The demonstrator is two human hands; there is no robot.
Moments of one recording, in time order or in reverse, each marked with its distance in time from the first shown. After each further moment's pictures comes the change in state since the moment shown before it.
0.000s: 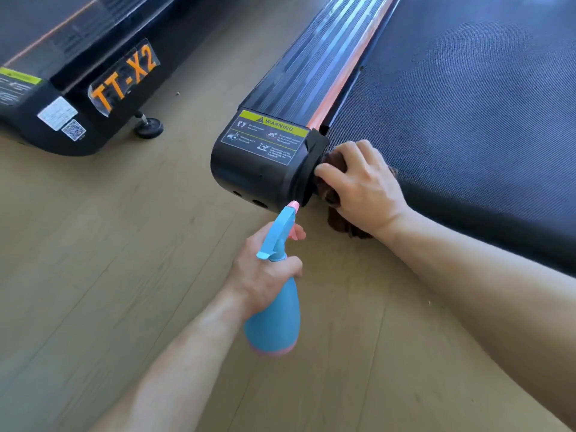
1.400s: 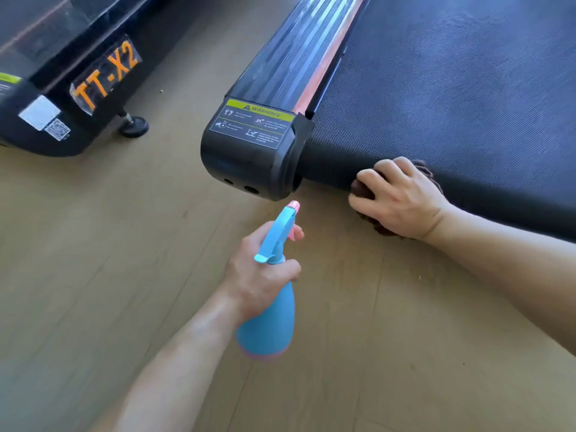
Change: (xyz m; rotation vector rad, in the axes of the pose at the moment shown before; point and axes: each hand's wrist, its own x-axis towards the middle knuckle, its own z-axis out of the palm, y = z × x) left_hand -0.032 -0.003 -0.002 0.086 -0.071 0.010; right_hand -0.075 0.033 -0.026 -0.337 -0.025 -0.333
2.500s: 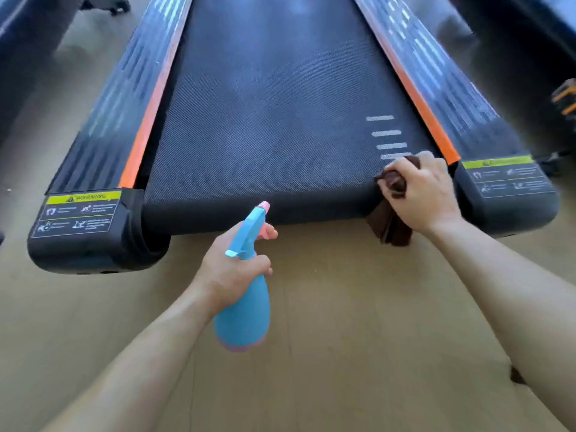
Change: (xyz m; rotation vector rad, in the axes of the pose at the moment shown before) left_hand 0.028 0.121 0.115 0.132 -0.327 0.136; right_hand -0.217 0.073 -0.093 0.188 -0.167 1.354
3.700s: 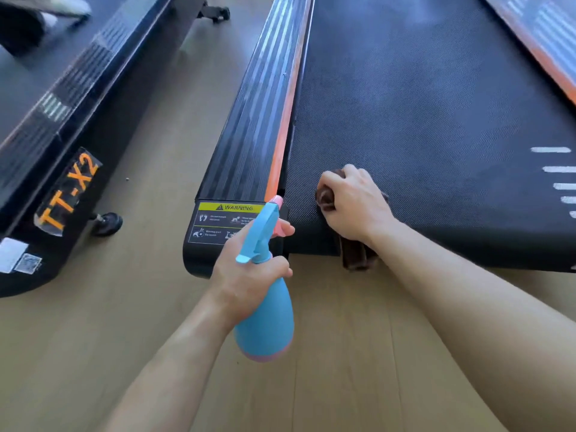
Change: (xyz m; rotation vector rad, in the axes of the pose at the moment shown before) left_hand 0.004 -0.055 -0.175 -0.063 0.228 0.079; right_hand 0.056 -0.310 0.108 0.161 -0.282 -0.344
